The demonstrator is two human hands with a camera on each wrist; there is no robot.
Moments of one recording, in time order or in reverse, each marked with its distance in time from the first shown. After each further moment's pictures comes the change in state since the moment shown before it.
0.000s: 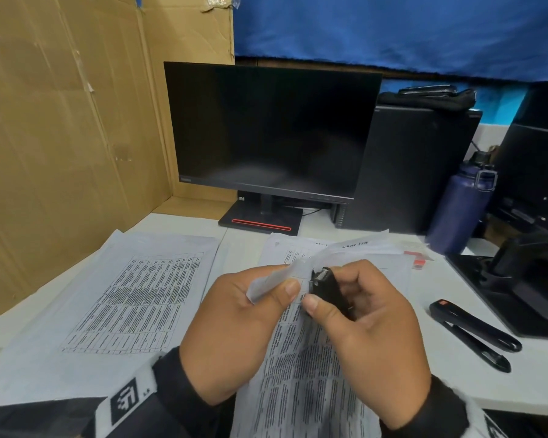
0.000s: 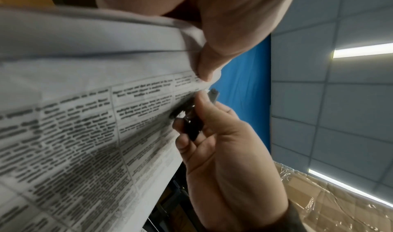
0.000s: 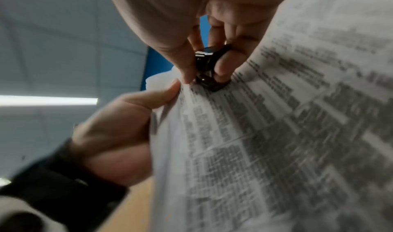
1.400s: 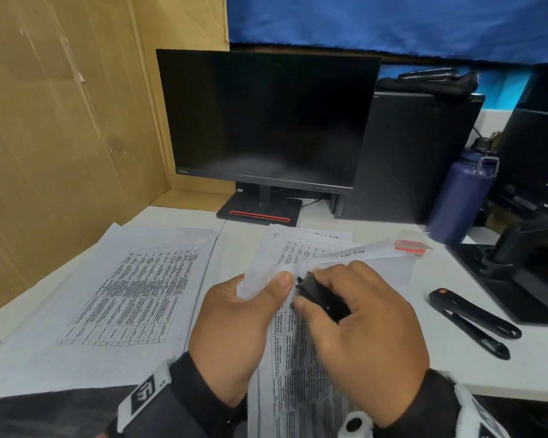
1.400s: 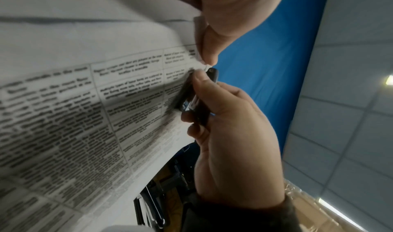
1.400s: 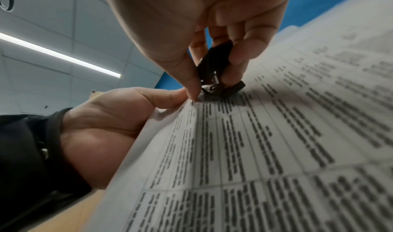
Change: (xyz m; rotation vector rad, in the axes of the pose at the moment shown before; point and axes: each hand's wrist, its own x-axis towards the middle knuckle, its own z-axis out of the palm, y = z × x) left_hand -0.002 -0.027 0.019 -0.233 0.323 -0.205; right_hand -0.008 -0.008 -0.001 -0.638 -0.017 -0.189
